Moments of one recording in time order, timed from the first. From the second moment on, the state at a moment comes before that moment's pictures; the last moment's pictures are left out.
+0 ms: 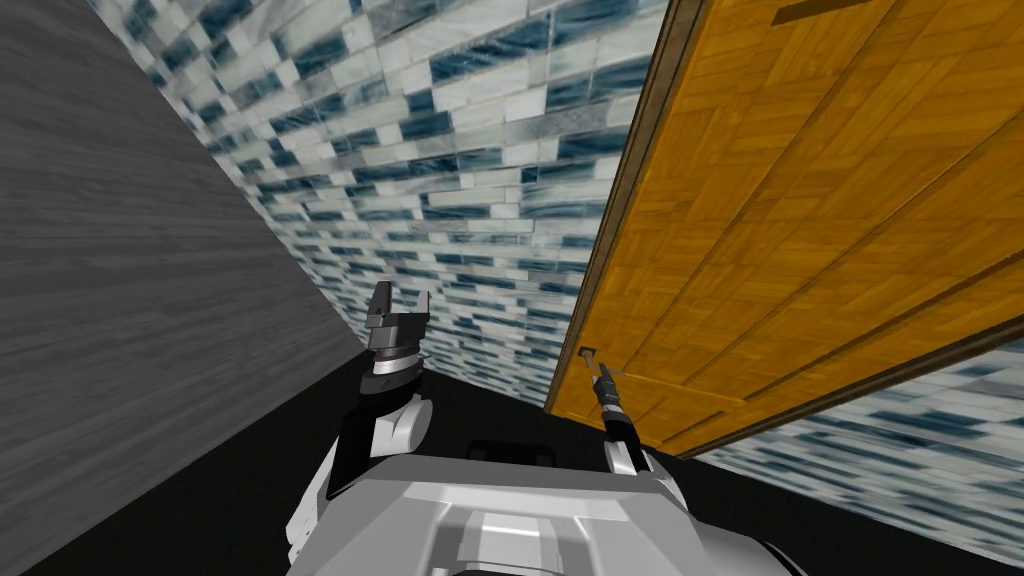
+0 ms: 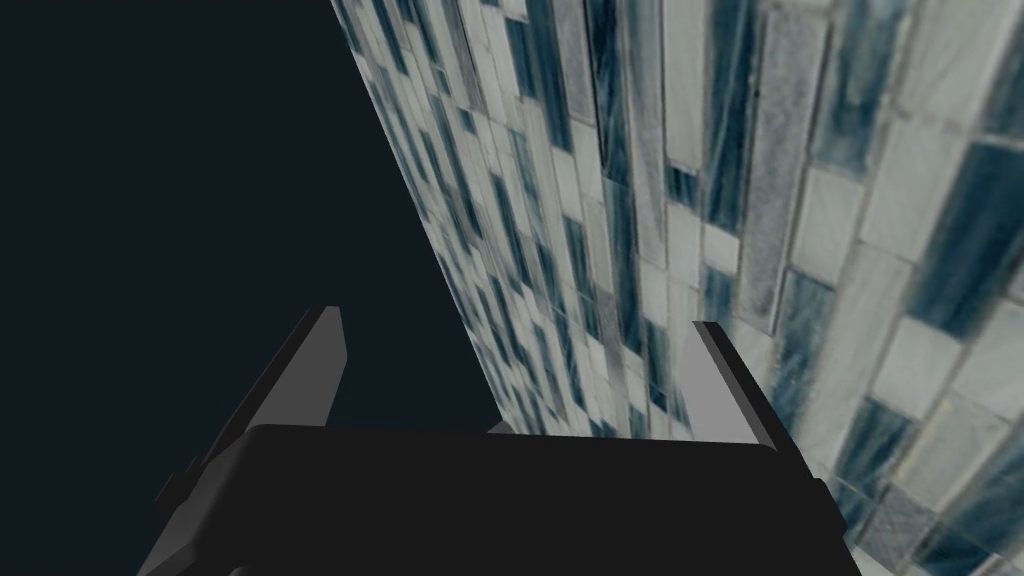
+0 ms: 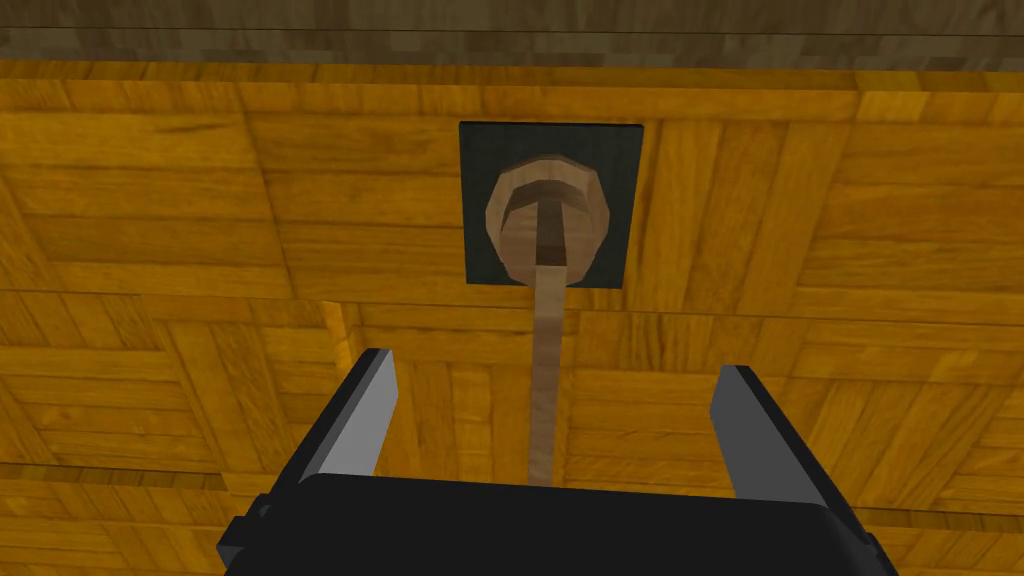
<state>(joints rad) -0.14 -0.26 -0.15 -0.45 -0.08 -0.94 -0.19</state>
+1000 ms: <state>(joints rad) -0.13 -0.29 -0.16 -0.45 -0.08 -0.95 -0.21</state>
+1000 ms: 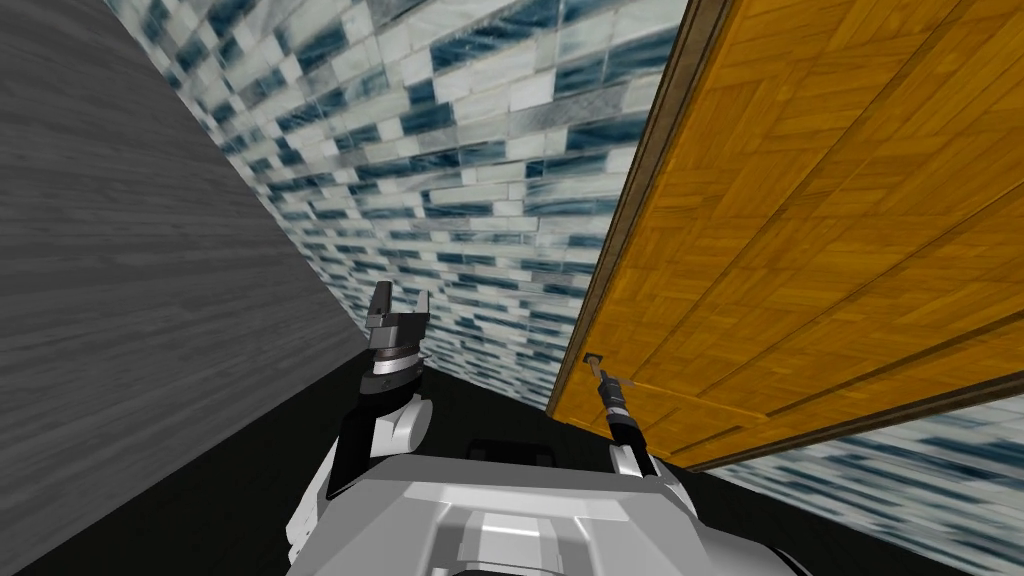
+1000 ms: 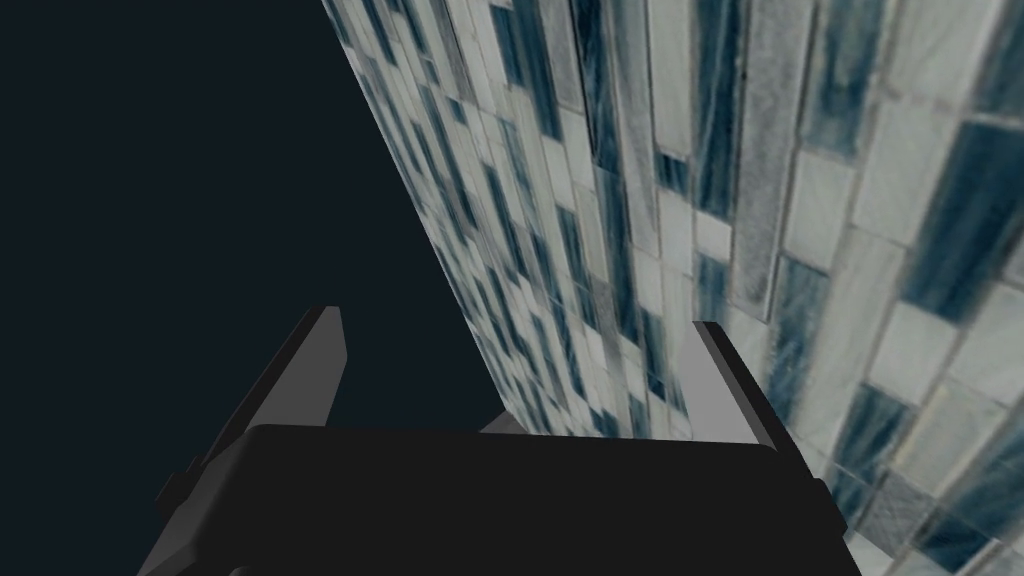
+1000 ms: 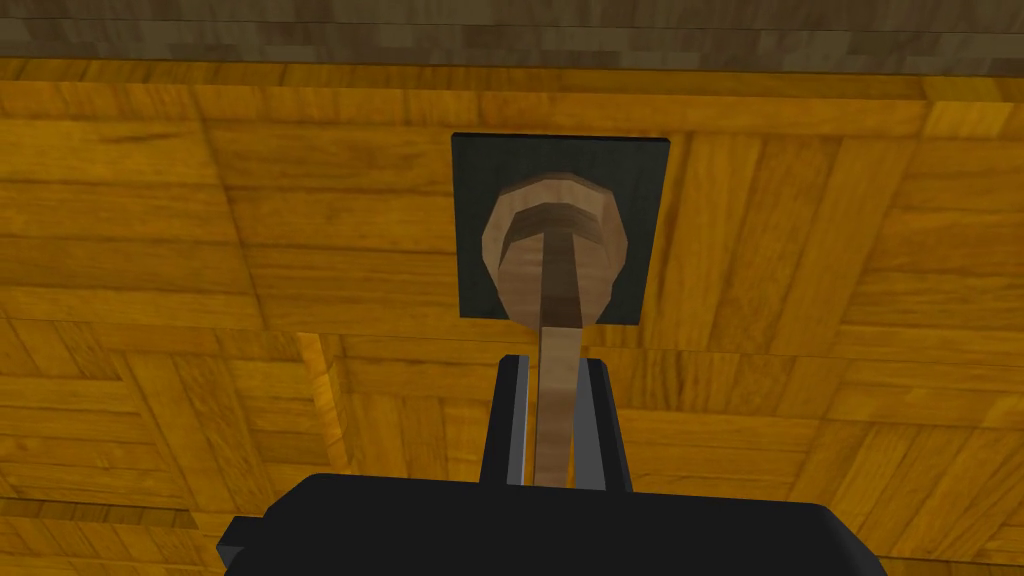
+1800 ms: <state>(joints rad) -0.12 -0.30 -0.15 -0.46 -0.05 -0.94 -0.25</state>
